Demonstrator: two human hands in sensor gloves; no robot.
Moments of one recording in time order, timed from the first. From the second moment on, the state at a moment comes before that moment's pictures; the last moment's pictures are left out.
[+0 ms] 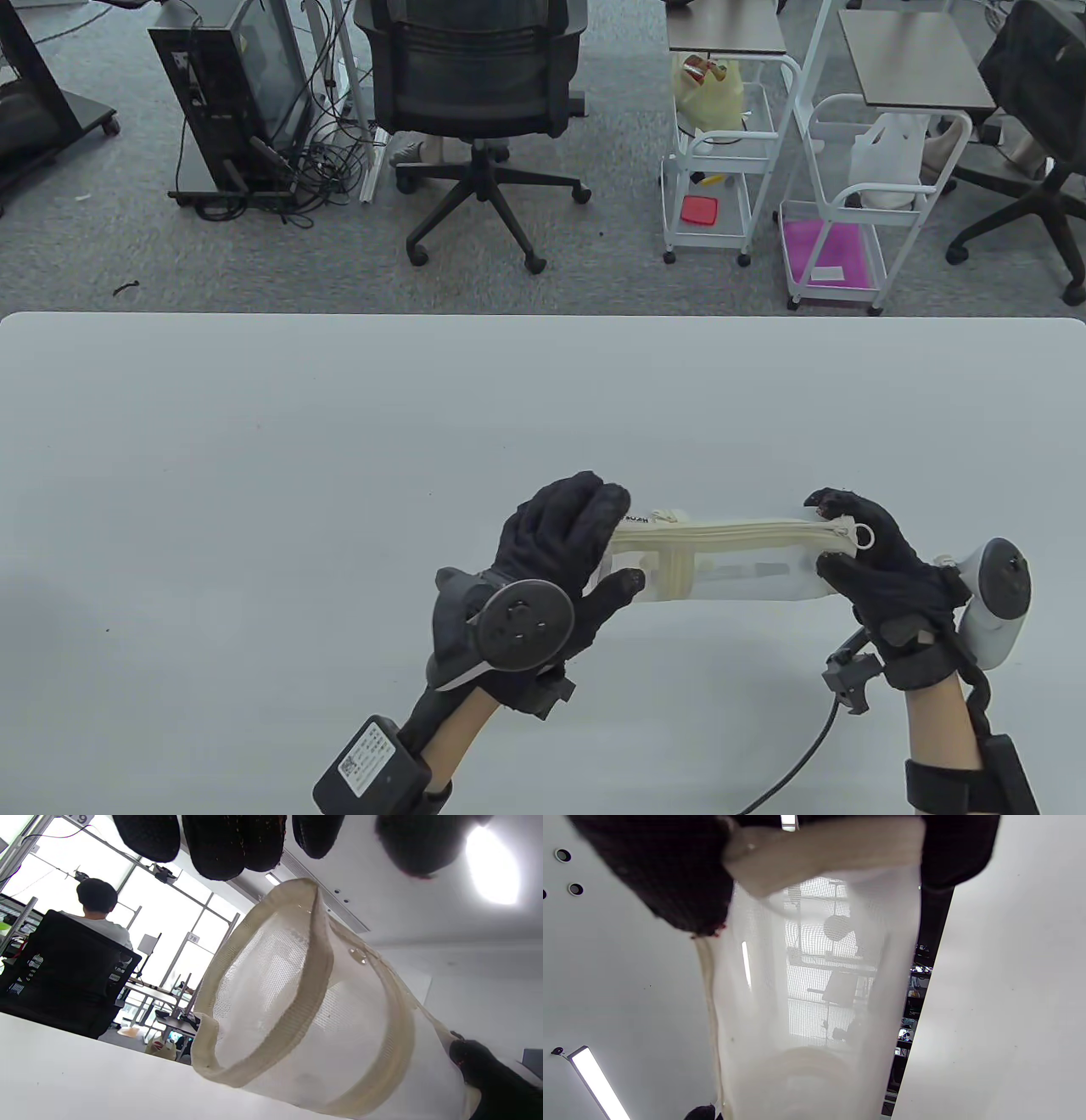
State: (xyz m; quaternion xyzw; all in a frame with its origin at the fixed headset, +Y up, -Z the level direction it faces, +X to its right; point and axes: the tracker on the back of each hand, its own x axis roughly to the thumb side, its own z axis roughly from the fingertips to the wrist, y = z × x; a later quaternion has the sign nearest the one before) left_hand -0.076 -0.606 -0.243 0.16 -0.23 0.31 0.91; right_hand 0.321 -0.691 -0.285 0.12 -0.03 0.70 0.70
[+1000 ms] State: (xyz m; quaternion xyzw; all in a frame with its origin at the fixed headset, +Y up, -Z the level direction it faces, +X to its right) left_hand -0.109 -0.709 -0.279 -0.04 -0.22 0.60 0.77; right_hand 0.279 -0.694 -0.287 0.15 0.03 0.73 0.67
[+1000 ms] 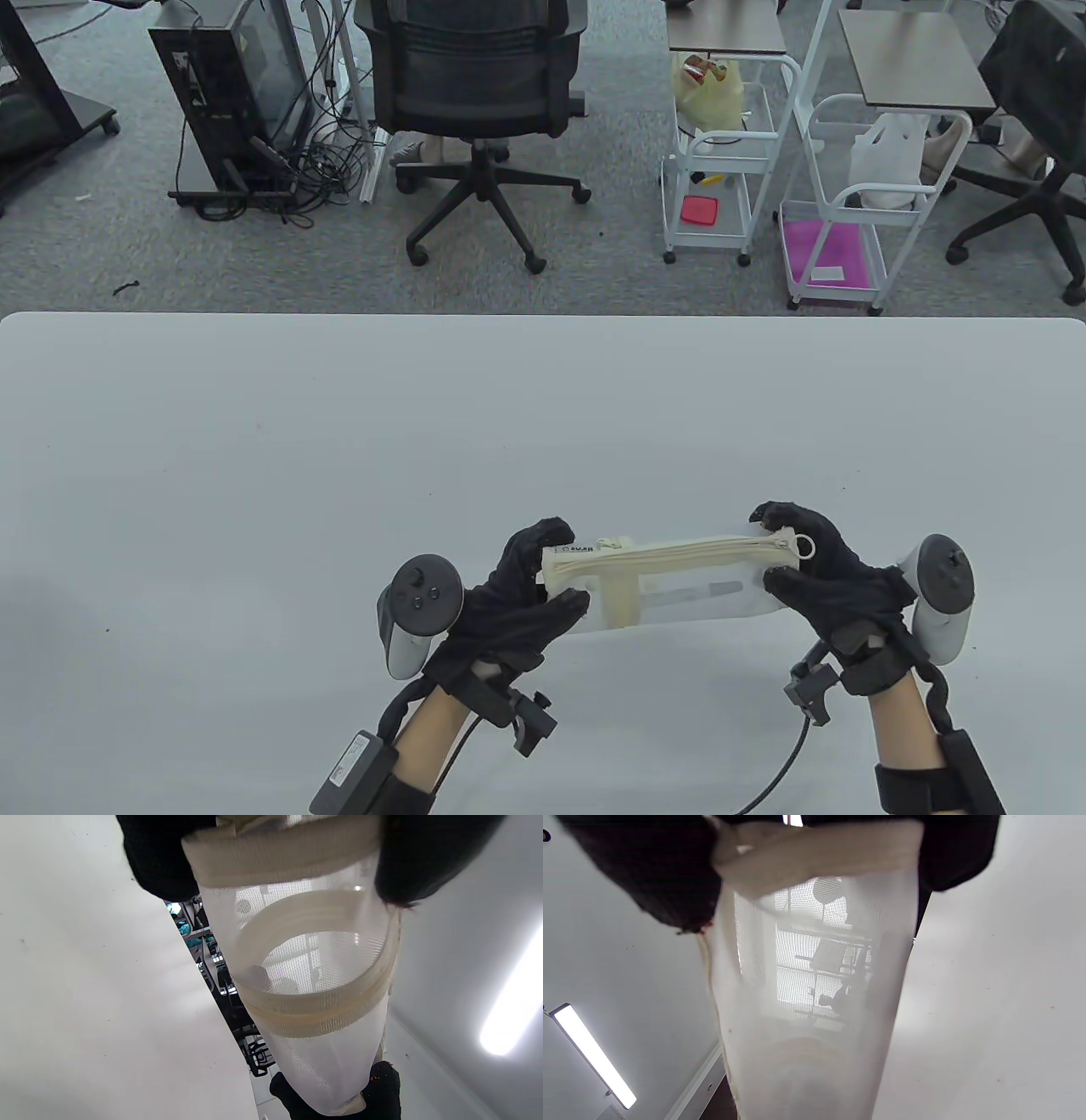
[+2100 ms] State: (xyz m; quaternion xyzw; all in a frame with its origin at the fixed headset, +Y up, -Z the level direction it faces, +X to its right) left_hand -0.117 -0.708 -0.280 -0.02 -0.21 0.59 0.78; right_hand 0.414 -0.759 -0.342 -0.31 0.06 0.95 -0.02
